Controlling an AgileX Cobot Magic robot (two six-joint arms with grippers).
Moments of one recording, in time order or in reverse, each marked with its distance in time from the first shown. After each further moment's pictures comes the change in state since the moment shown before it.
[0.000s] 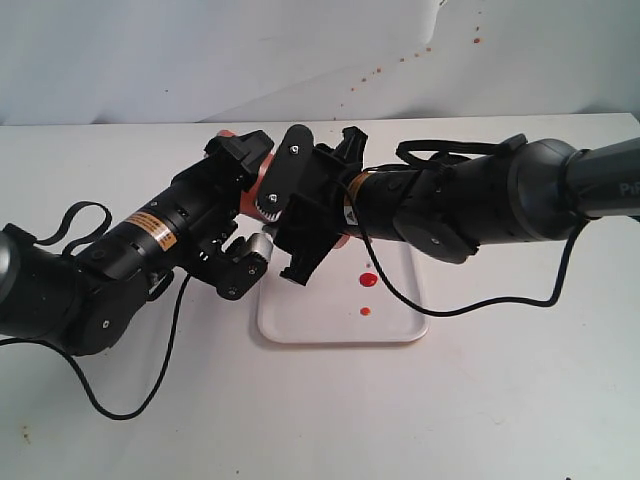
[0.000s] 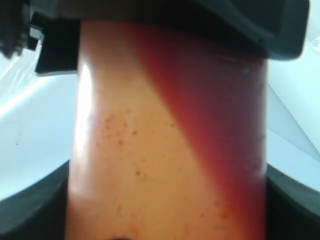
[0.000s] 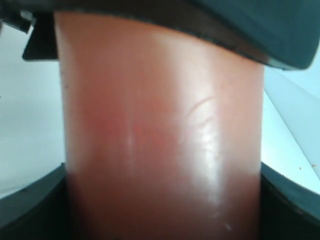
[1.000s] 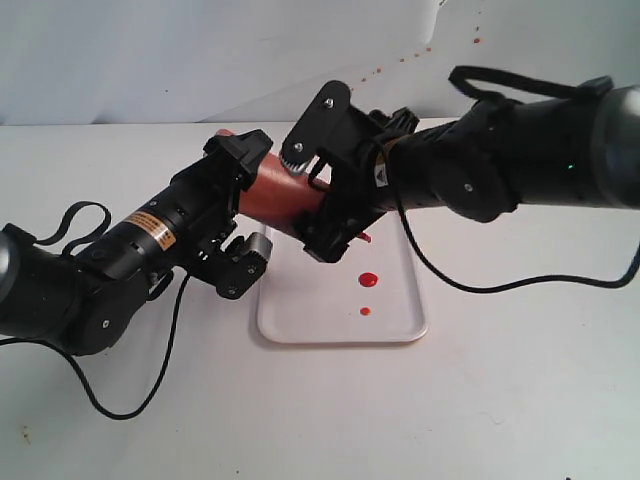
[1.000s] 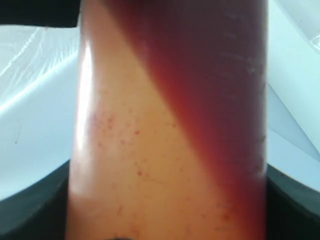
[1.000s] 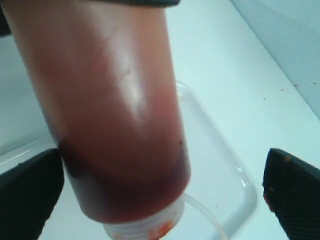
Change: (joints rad) left arm 0.000 0.000 0.000 0.000 -0.002 0.000; right arm 0.000 -0.185 0.000 0.217 0.352 -0.015
